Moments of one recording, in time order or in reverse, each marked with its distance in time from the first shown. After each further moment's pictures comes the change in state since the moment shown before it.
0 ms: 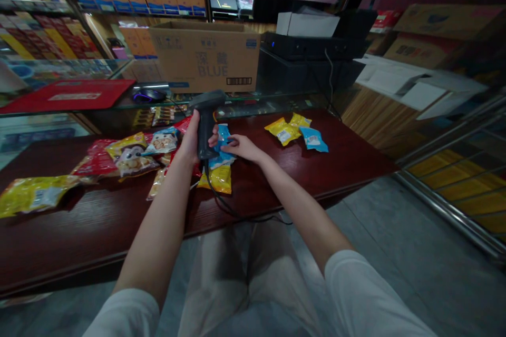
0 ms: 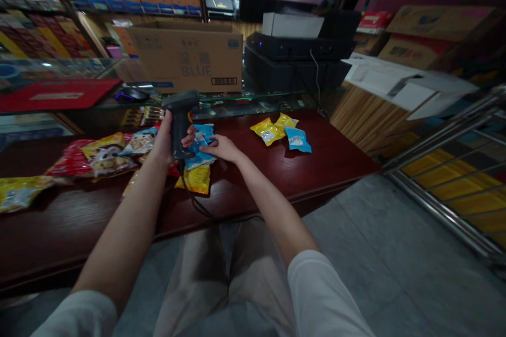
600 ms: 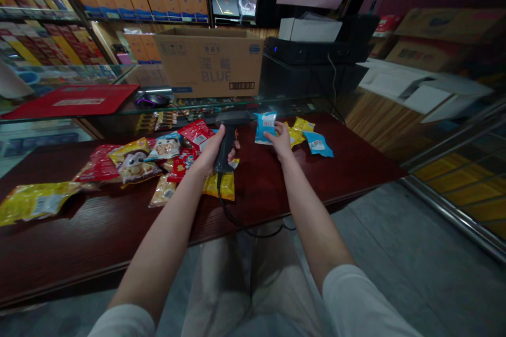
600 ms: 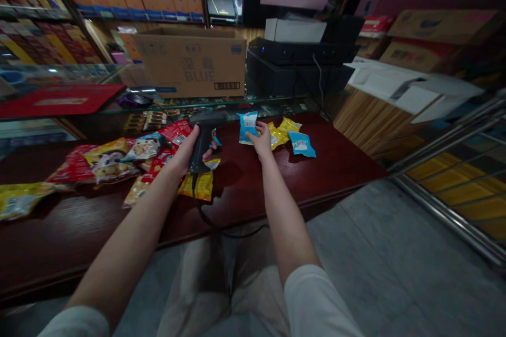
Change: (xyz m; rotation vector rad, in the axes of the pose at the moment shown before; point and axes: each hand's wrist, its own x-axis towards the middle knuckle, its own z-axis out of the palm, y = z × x) left_hand -0.004 -0.018 0.028 0.053 -0.068 -0.100; right_hand 0.016 0.012 -0.099 -0.004 0.575 -0.194
